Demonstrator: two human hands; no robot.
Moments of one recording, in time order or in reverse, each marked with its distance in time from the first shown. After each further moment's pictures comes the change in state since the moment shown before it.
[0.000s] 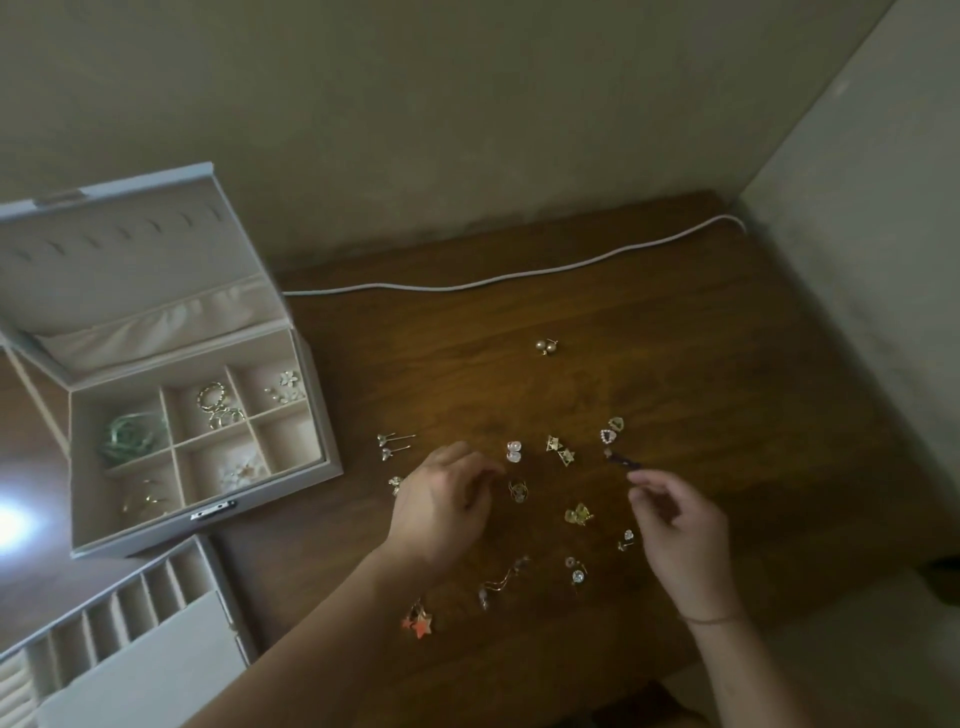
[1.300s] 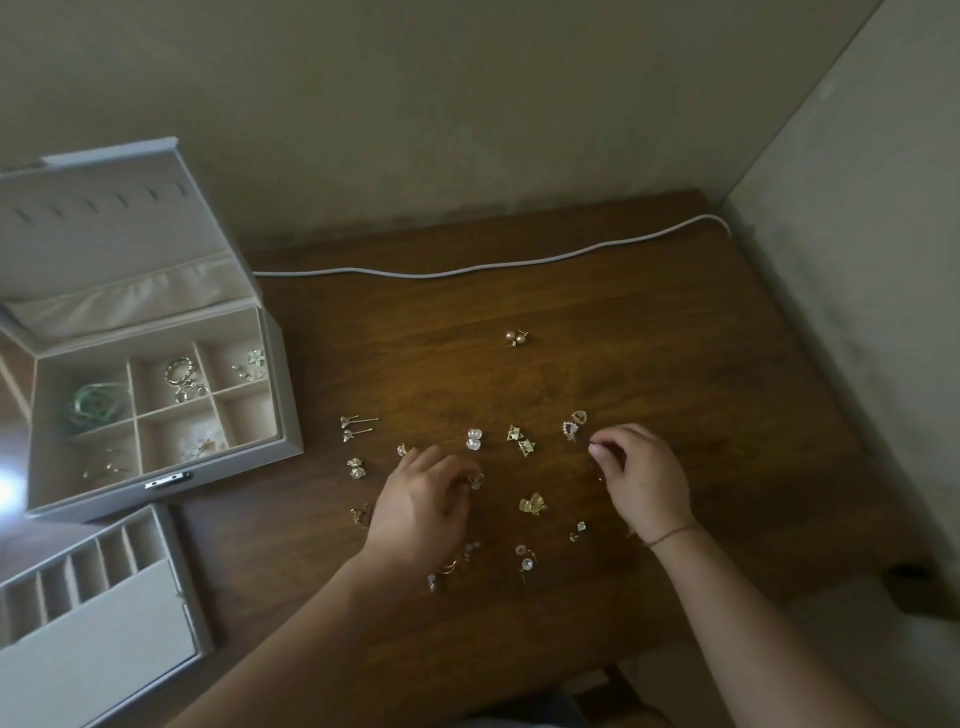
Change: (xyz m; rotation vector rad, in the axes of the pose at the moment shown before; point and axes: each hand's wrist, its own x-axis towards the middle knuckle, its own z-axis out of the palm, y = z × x) left_hand -0.011 0.029 0.027 0.086 0.023 -0.089; right_hand 0.072 0.029 -0.013 -0.483 -0.139 -0.226
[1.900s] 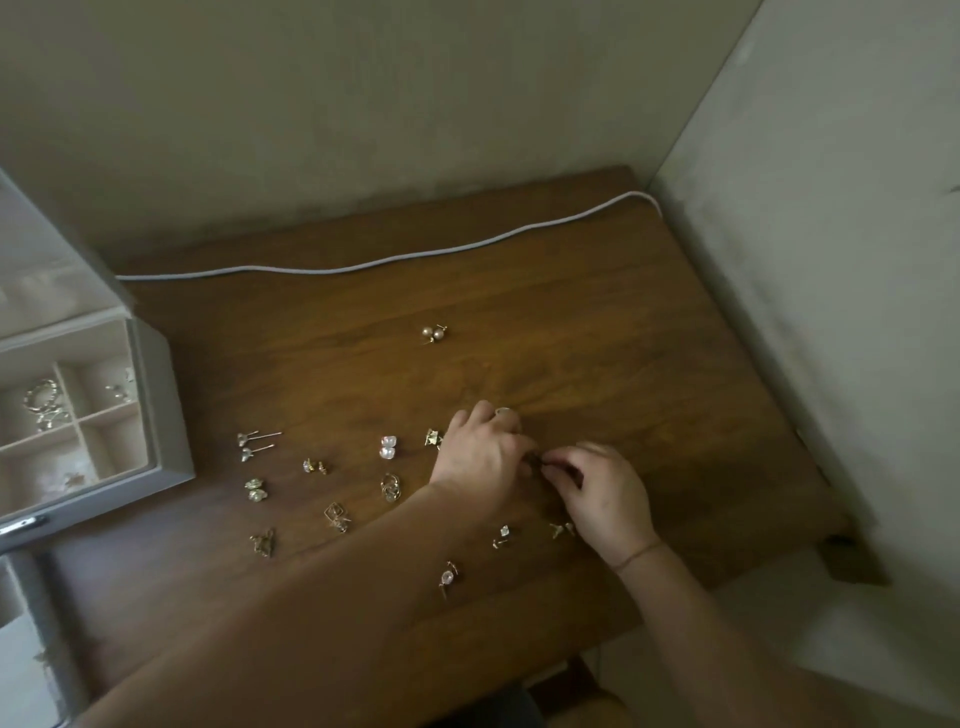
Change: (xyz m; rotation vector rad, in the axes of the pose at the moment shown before) left_hand 0.091 0.096 0.085 0.390 -0.374 0.222; right_hand -0.011 0.043 -0.011 0.086 -0.044 -0.025
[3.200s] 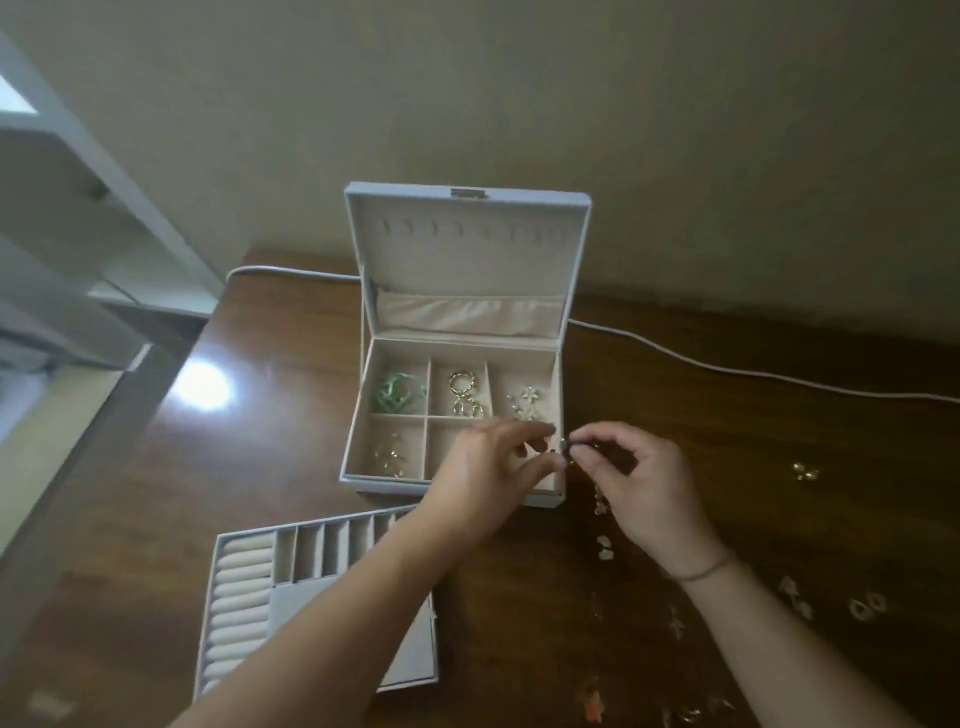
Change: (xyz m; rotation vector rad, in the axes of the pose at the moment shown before) left_hand -0.216 -0.263 -0.104 -0.567 0.577 -0.396; right_hand 0.048 -0.338 0.102 0.418 -0.239 -0.449
